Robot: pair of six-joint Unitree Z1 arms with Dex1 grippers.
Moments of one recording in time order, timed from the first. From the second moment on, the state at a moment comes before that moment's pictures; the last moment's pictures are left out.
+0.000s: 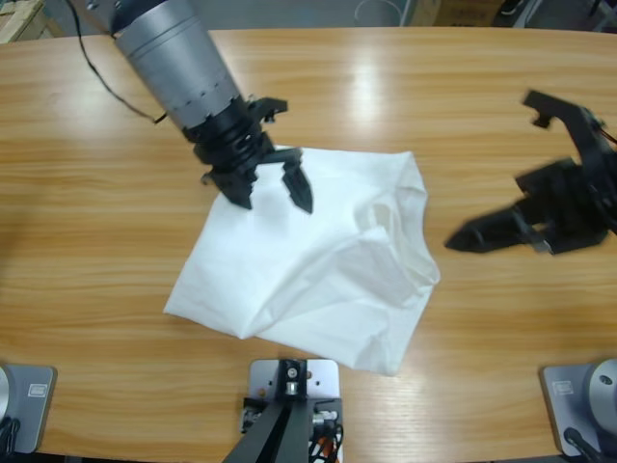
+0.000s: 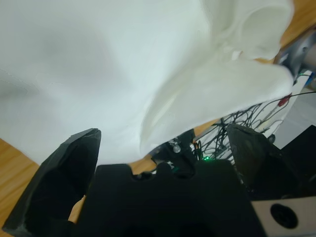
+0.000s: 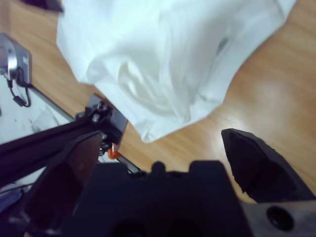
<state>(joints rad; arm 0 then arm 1) -0.78 2.13 -1.81 1.20 -0.52 -0.39 0.60 1.41 -1.07 0.84 0.40 0.26</state>
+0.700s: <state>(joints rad) -0.71 2.09 -1.64 1.08 -0.52 -0.35 0.75 1.81 -1.49 0.88 0.56 0.21</state>
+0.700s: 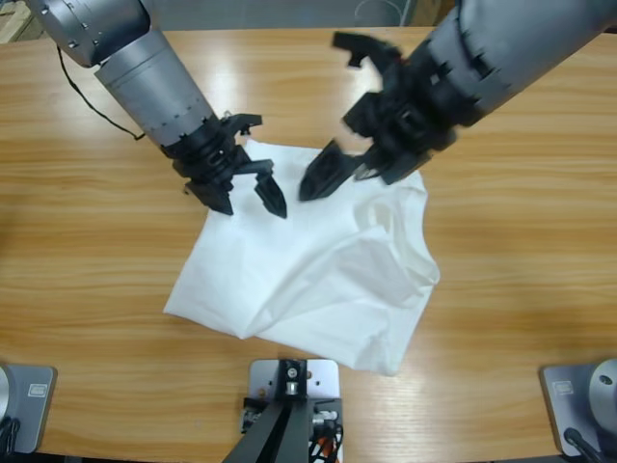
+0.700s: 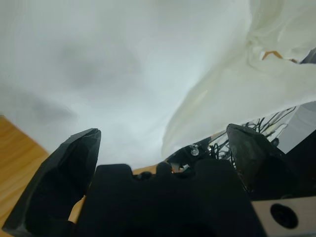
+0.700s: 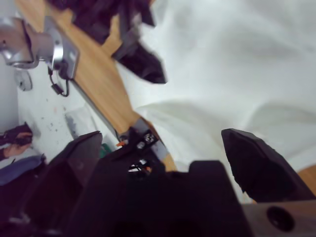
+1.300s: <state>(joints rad) -0.59 2.10 -1.58 1.04 -0.52 -0.24 0.79 1.89 -1.27 0.72 0.66 0.29</state>
